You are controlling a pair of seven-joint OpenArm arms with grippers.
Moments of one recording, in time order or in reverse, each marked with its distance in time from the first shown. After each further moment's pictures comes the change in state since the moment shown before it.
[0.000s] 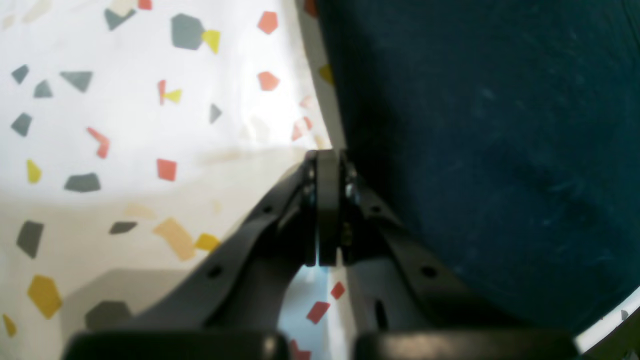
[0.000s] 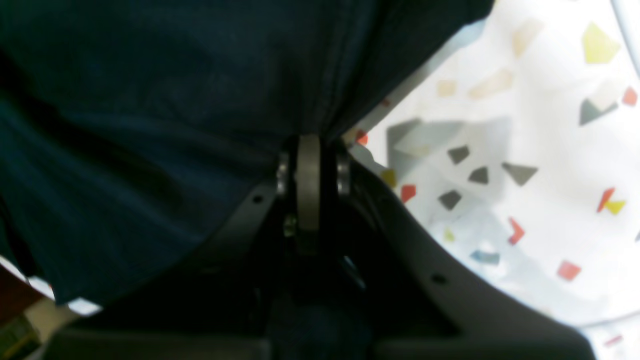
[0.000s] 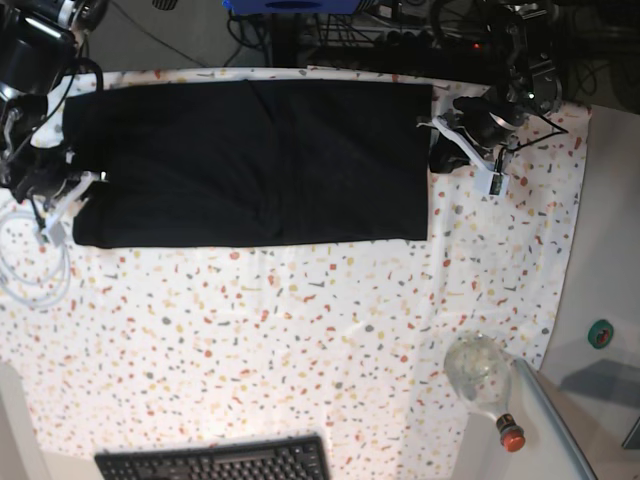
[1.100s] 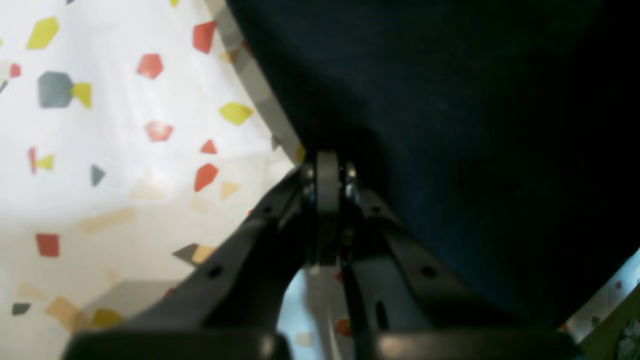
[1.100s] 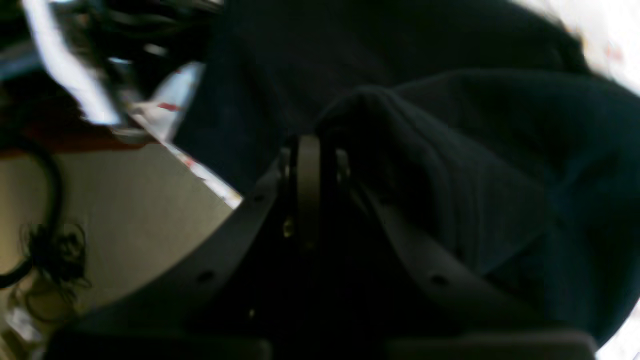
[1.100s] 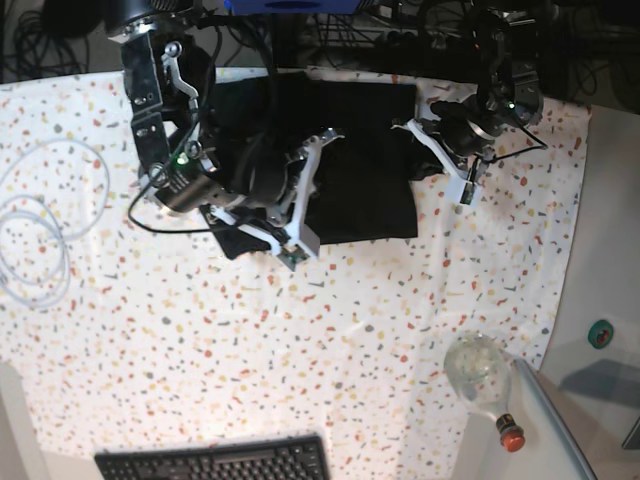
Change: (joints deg) left arm -1.4 0.3 6.4 0.2 -0.2 0.0 0.0; right arm -8.2 -15.6 -49.5 39.0 0.3 -22.1 -14.2
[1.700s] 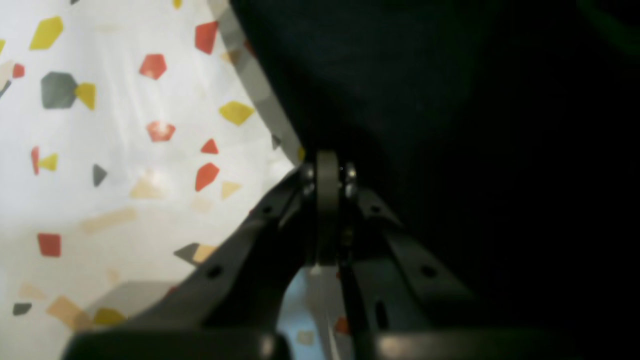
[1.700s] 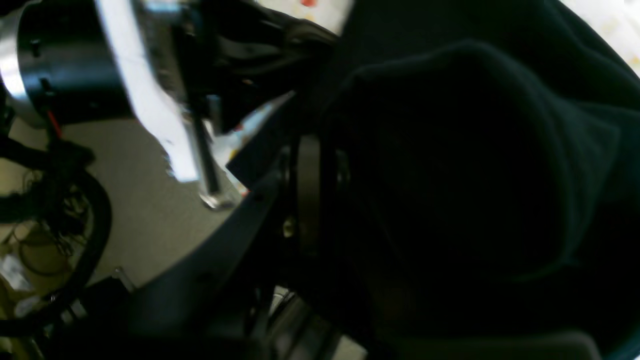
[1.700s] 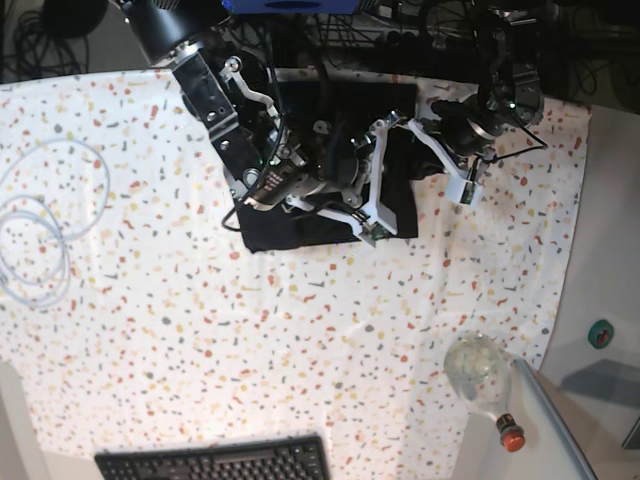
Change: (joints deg) left arm 0.2 -0.3 0.0 0.2 0.0 0.0 0.0; right arm 4.8 -1.0 -15.3 -15.3 0.0 -4.2 10.8
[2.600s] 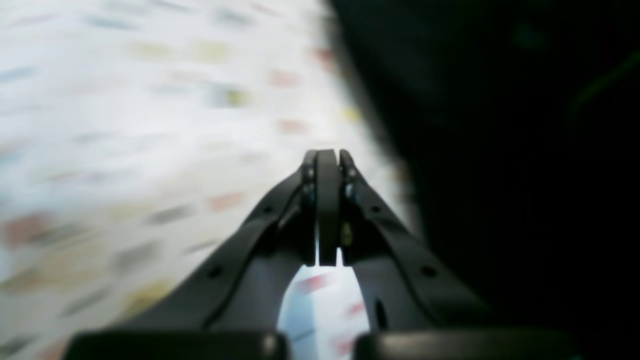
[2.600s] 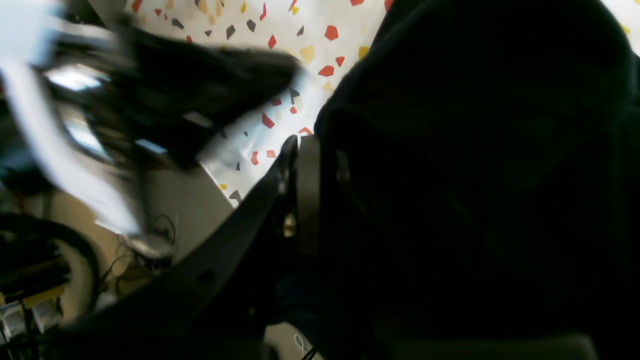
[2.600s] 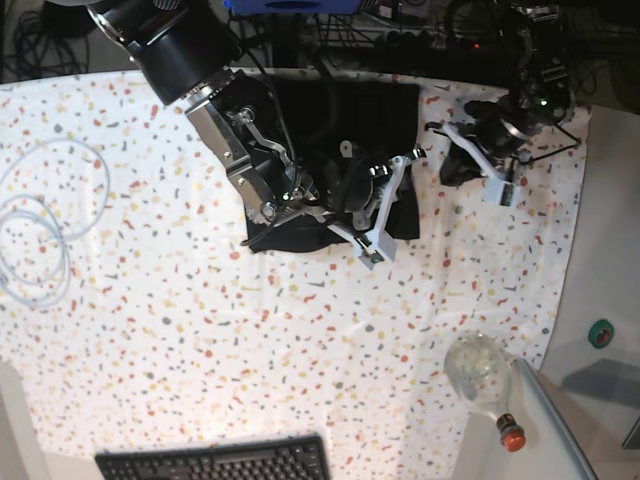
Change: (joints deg) left arm 2.4 -2.8 -9.6 5.0 -0.4 -0.5 0.0; right arm 7.6 0.1 -1.7 -14.8 13.8 -6.8 11.4
